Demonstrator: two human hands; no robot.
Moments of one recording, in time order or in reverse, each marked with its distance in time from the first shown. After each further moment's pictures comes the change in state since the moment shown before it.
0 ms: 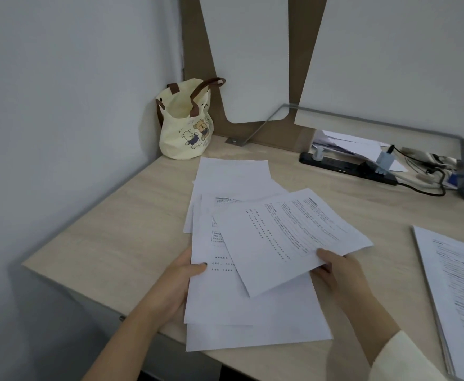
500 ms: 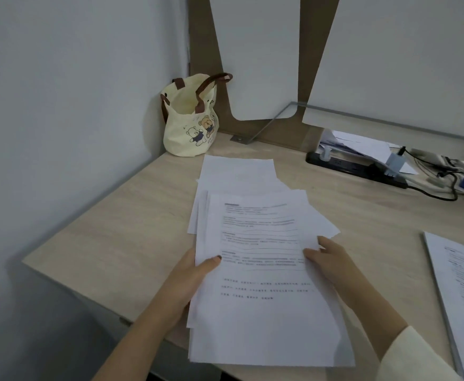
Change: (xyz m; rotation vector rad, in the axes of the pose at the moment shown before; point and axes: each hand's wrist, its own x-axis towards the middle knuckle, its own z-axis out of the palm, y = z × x) left_hand 0.002 0.002 0.011 0.135 0.104 0.023; right_hand 0.011 -0.011 0.020 -0.701 -0.154 -0.098
